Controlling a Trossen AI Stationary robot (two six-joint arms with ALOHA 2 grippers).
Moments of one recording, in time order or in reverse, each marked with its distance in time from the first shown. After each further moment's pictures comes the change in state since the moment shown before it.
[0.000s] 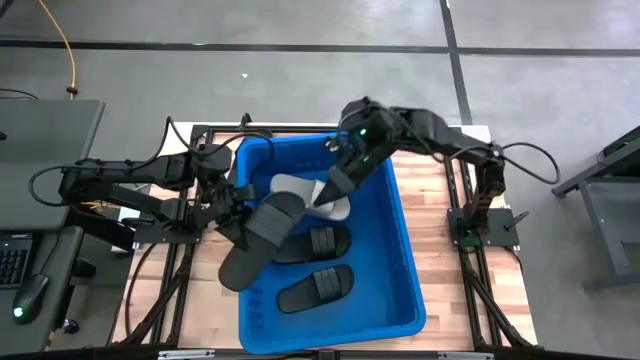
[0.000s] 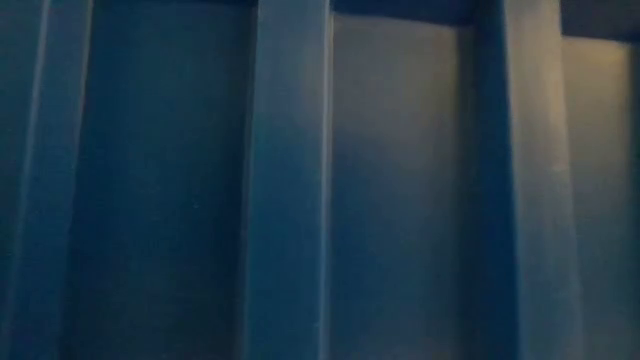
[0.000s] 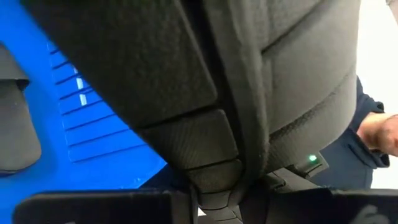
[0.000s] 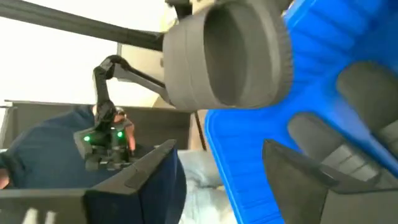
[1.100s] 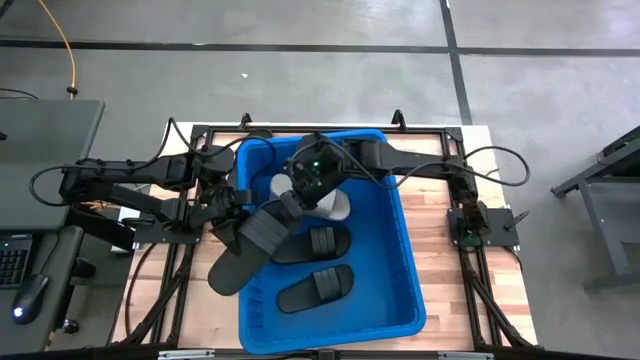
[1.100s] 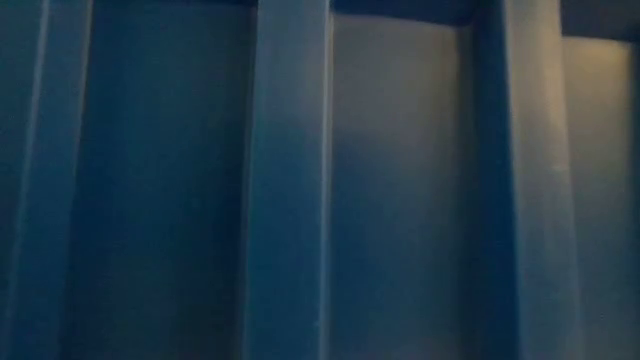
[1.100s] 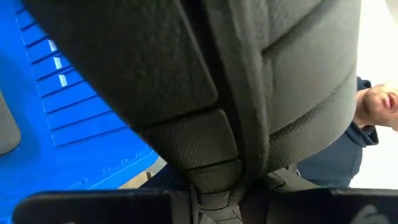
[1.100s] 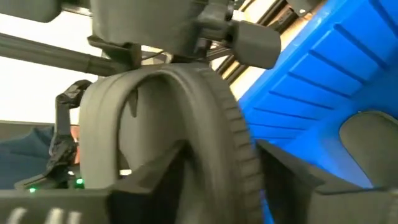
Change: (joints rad) left arm 0.000 0.006 0.000 -0.022 0.106 0.033; right arm 0.082 0.219 0.000 0.270 0.134 0.037
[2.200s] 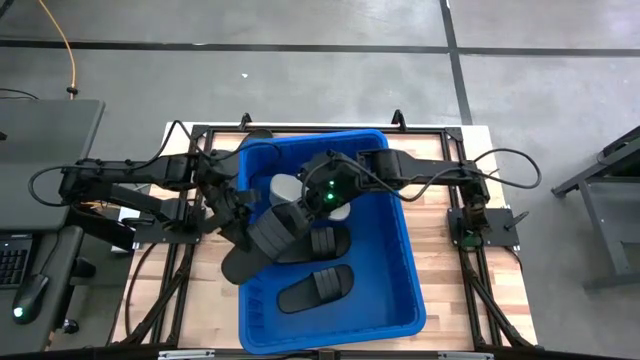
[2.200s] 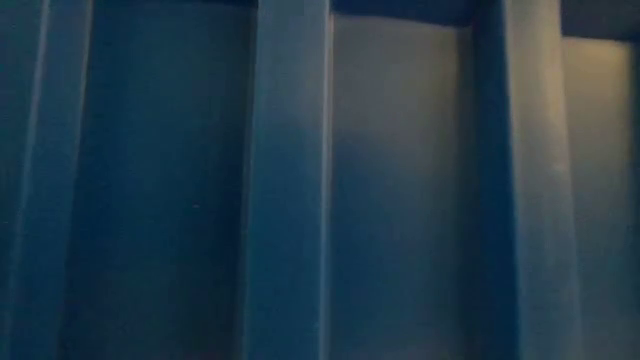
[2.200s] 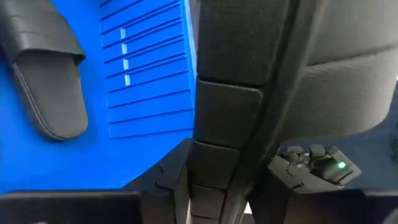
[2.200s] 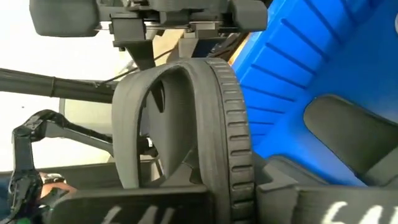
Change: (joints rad) left arm 0.001 -0.004 0.000 -0.203 -0.186 0.089; right arm 0.095 -0.062 0.000 -0.146 0.297 0.100
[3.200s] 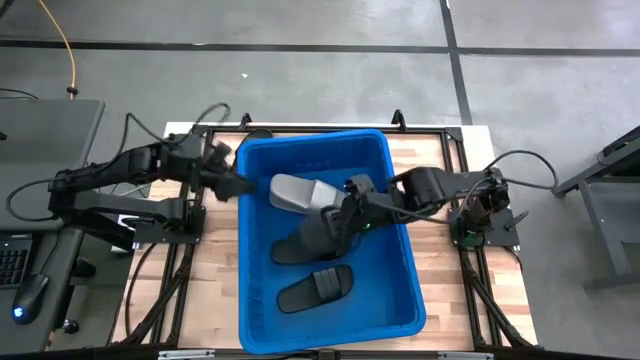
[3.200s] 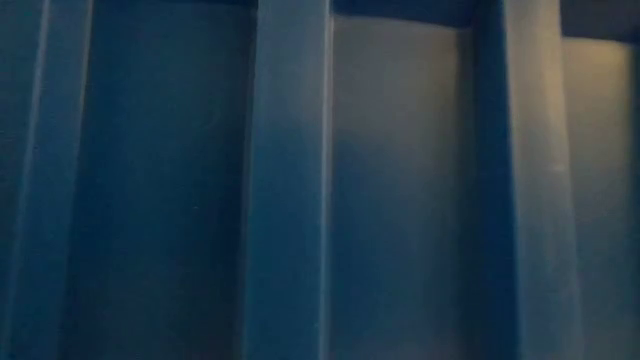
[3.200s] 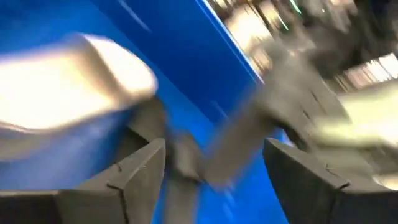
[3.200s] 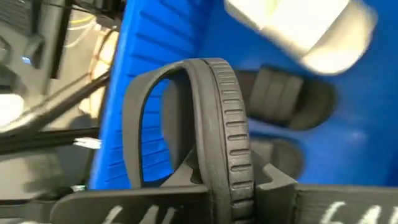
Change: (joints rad) left arm 0.119 -0.224 0.000 -0.130 -0.695 -0.075; right arm 0.191 -0.116 -0.001 -0.472 0.422 0.364
